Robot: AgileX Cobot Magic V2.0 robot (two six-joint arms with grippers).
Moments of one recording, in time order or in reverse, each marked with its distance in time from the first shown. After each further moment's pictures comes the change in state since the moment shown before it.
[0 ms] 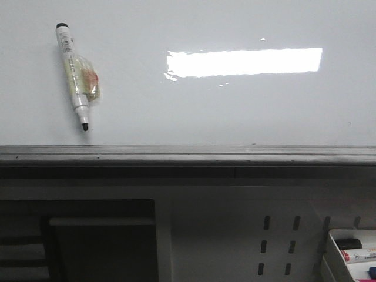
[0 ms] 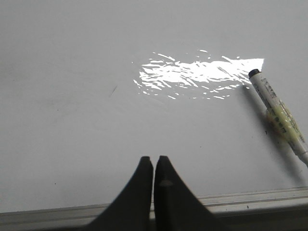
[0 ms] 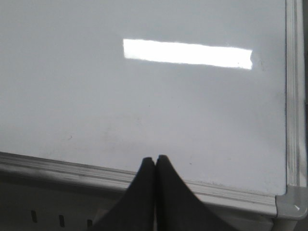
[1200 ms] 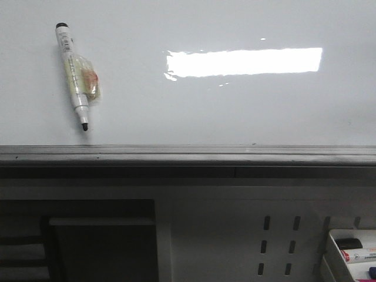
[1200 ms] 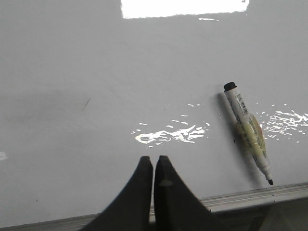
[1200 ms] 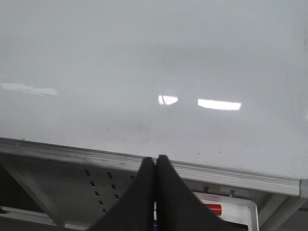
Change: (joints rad) left arm 0.000 0.395 -0.502 -0.033 0.416 0.000; right arm 0.000 0.397 -0.471 0.112 0.455 0.004
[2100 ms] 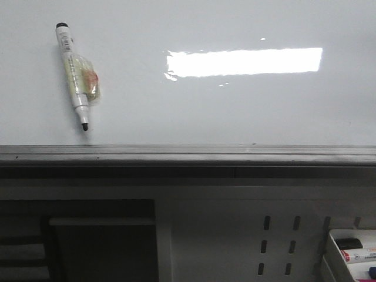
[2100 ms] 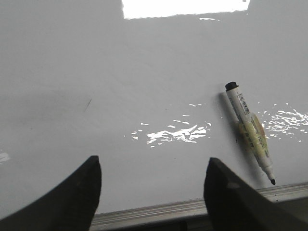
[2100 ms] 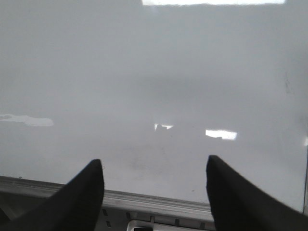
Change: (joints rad) left arm 0.000 0.001 0.000 0.010 0.002 0.000; right arm 0.000 0.000 0.000 0.002 -0.123 0.000
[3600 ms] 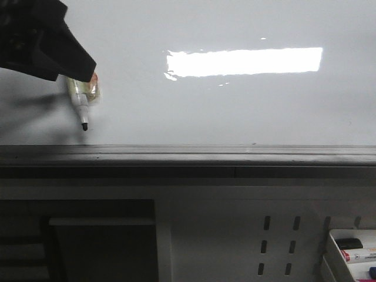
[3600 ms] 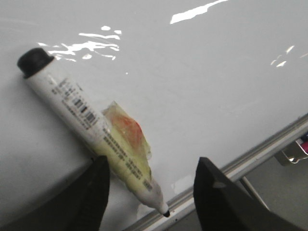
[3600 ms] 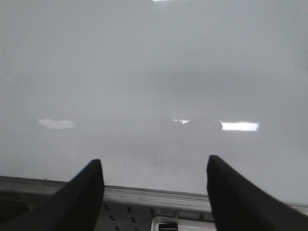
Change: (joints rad) left arm -0.379 0.822 -0.245 -0.357 -0.193 0.290; right arm 0.000 0.000 -0.002 0.095 0.021 0.002
